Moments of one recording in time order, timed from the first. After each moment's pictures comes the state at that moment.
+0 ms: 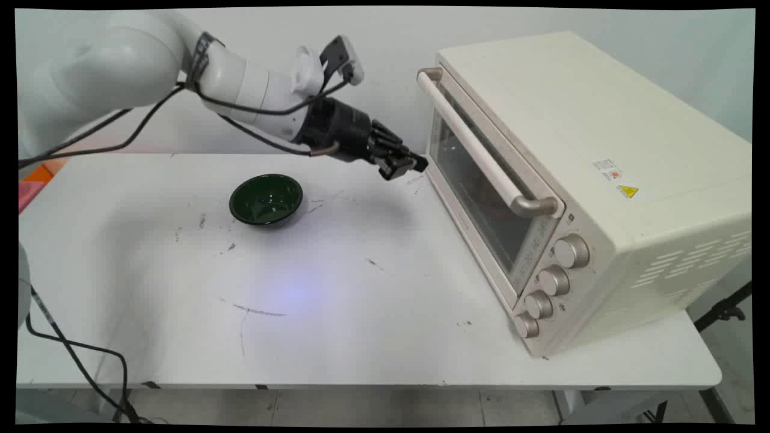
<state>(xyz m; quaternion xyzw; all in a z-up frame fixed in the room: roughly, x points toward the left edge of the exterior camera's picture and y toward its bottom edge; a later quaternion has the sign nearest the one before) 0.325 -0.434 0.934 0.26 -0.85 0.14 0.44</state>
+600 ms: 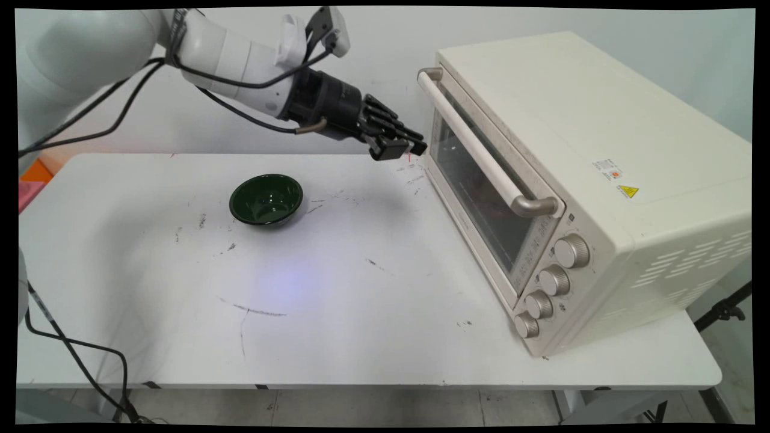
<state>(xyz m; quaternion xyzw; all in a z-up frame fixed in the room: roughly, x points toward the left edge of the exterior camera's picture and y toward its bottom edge) 0.341 -0.435 0.965 0.22 -0.85 0.15 0.45</state>
